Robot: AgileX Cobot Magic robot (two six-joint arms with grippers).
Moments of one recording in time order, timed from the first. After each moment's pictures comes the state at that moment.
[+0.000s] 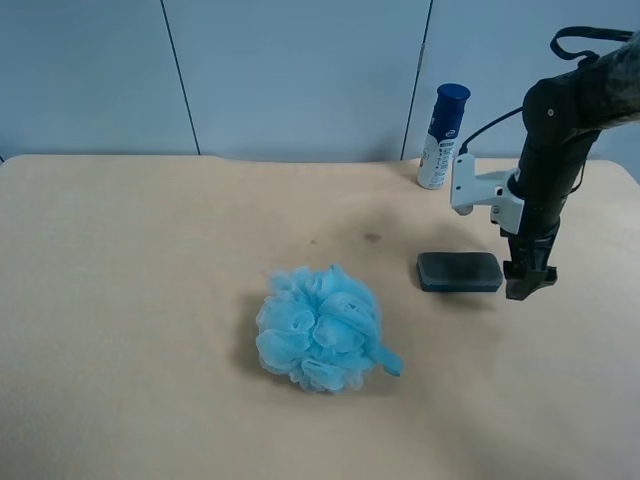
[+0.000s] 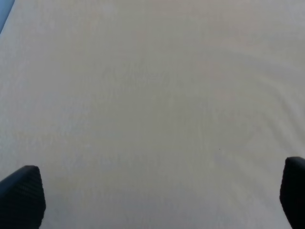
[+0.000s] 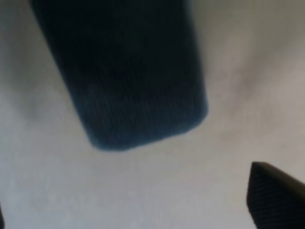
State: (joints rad) left arm -0.01 0.00 -0.51 0.07 1.06 -0.07; right arm 0.17 1.90 -1.11 -0.17 0.79 -1.08
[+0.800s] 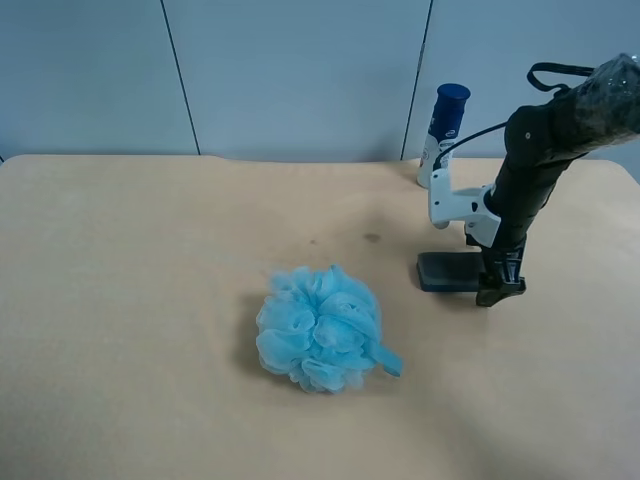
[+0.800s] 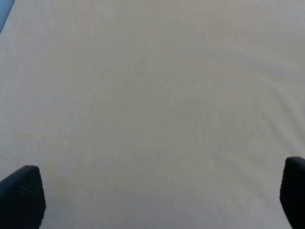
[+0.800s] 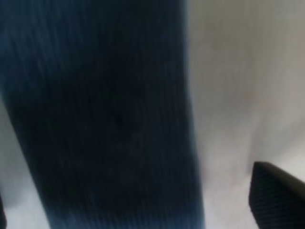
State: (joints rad) left arm -0.01 0.00 -0.51 0.07 1.06 -0.07; right arm 0.17 2.00 -1.11 -0.03 0.65 -1.28
